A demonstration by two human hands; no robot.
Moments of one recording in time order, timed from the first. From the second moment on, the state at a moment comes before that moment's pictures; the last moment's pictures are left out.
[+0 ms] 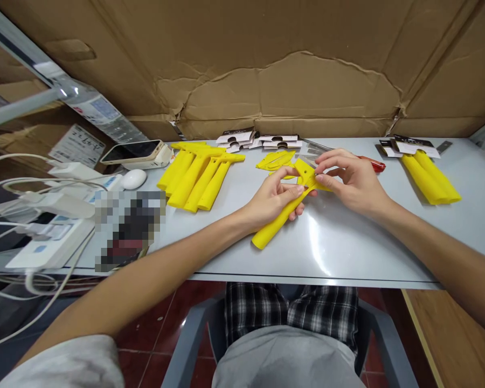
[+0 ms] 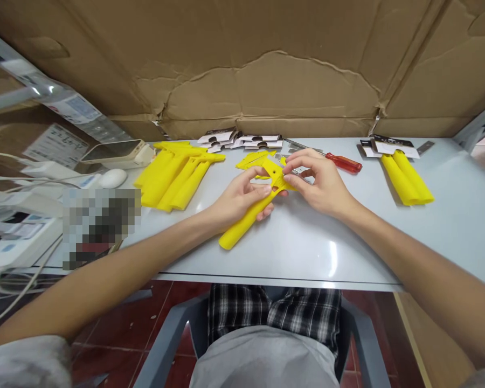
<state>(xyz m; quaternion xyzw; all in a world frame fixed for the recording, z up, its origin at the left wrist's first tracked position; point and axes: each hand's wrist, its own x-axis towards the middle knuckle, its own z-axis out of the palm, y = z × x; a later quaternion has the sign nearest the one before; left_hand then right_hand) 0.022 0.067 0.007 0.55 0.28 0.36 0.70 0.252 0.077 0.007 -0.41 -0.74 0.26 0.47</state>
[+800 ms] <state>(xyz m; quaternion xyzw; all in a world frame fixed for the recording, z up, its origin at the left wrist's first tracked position) 0.025 0.060 0.007 0.56 0.27 0.35 0.70 0.246 0.066 0.013 -0.42 -0.73 0.29 0.46</state>
